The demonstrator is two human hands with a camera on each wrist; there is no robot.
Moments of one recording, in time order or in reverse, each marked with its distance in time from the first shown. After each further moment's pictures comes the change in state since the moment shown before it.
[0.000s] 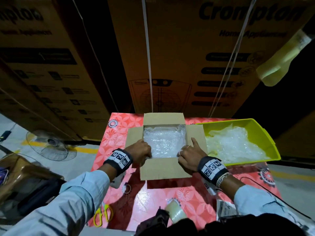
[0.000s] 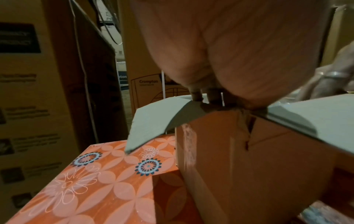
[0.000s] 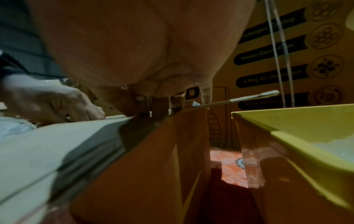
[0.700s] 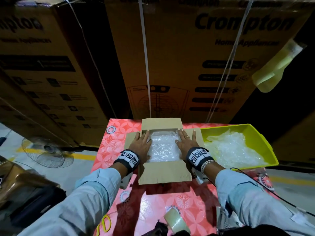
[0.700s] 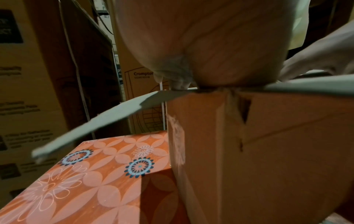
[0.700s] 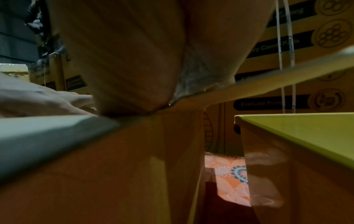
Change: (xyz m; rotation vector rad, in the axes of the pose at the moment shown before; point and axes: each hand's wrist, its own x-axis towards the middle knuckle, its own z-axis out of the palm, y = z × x) left_hand 0.035 0.003 -0.003 0.422 0.015 -0.364; right_hand 0.053 0.009 -0.034 -0.223 -0.128 0.251
